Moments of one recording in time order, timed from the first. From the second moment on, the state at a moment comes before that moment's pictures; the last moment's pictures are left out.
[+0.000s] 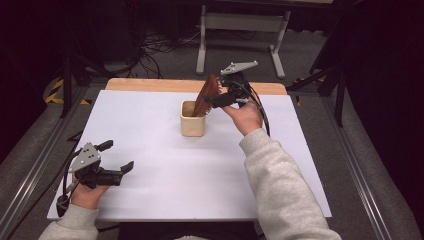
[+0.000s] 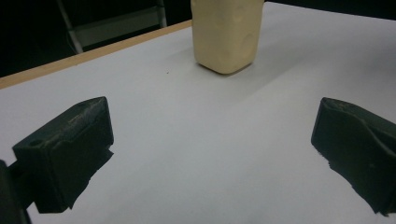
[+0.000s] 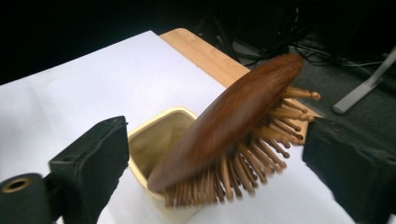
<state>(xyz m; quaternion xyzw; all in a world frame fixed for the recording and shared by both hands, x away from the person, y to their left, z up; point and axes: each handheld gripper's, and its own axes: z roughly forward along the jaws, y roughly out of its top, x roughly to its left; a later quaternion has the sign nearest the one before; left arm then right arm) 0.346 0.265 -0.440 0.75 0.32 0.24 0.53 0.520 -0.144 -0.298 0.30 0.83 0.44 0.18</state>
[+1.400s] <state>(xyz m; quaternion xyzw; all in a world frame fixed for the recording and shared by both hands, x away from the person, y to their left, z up) 0.347 0.270 -0.435 0.76 0.30 0.22 0.53 0.393 -0.263 -0.307 0.23 0.80 0.51 0.21</state>
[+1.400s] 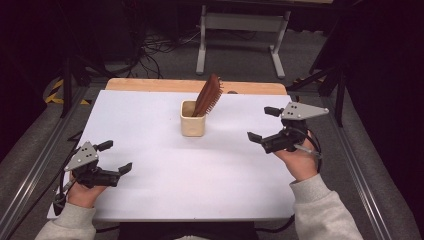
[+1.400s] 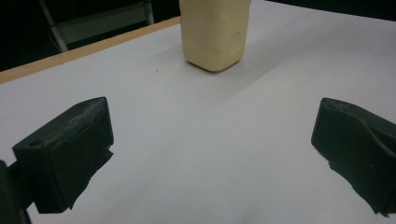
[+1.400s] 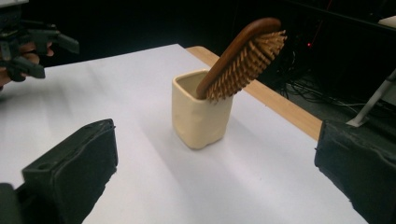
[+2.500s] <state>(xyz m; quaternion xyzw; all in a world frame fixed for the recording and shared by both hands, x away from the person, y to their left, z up) 0.346 0.271 -0.439 0.76 0.30 0.21 0.54 0.354 -0.286 -0.425 0.25 0.80 0.51 0.18</state>
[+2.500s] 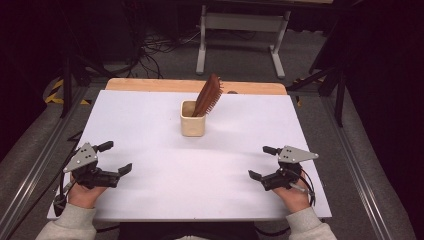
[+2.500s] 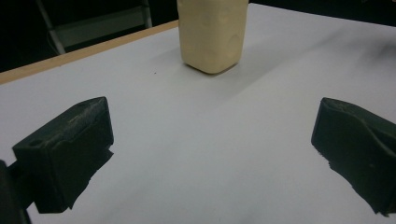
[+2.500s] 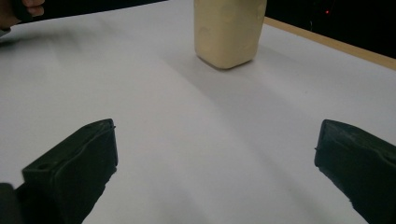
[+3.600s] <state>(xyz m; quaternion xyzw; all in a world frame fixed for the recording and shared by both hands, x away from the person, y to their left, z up) 0.345 0.269 -0.458 0.76 0.31 0.22 0.53 0.345 -0.285 -0.456 0.26 0.80 0.51 0.19</state>
